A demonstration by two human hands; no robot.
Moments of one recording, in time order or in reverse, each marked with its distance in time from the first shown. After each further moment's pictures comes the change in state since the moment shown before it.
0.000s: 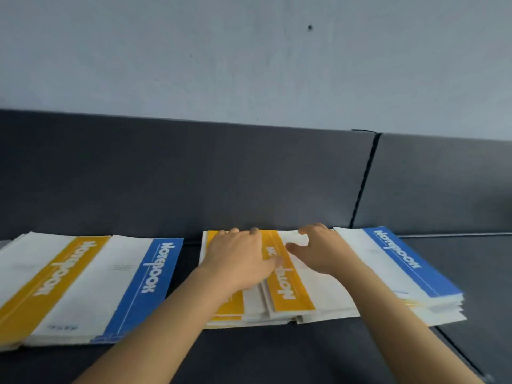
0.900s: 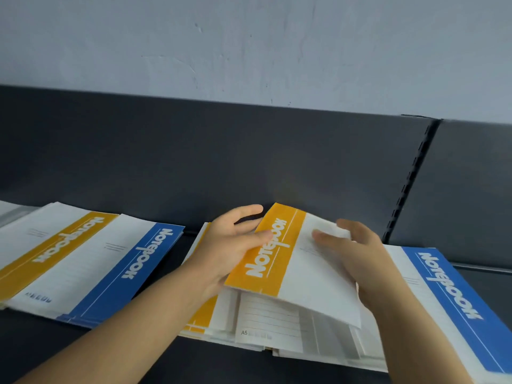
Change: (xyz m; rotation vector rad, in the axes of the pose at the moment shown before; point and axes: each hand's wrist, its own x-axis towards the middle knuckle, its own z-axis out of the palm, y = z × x) left_hand 0.027 0.016 0.021 -1.685 0.208 -0.335; right_hand 0.022 0.048 -0.006 1.092 -0.015 0.152
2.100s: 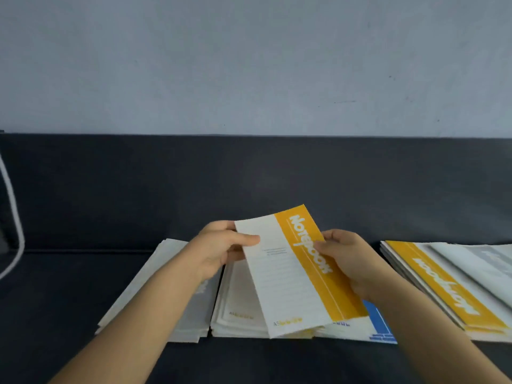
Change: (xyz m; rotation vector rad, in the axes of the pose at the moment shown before) left_hand -0.017 0.088 -0.408 0.131 -0.039 -0.082; right_hand -0.086 -0.067 0.367 -0.035 -0.177 0.065
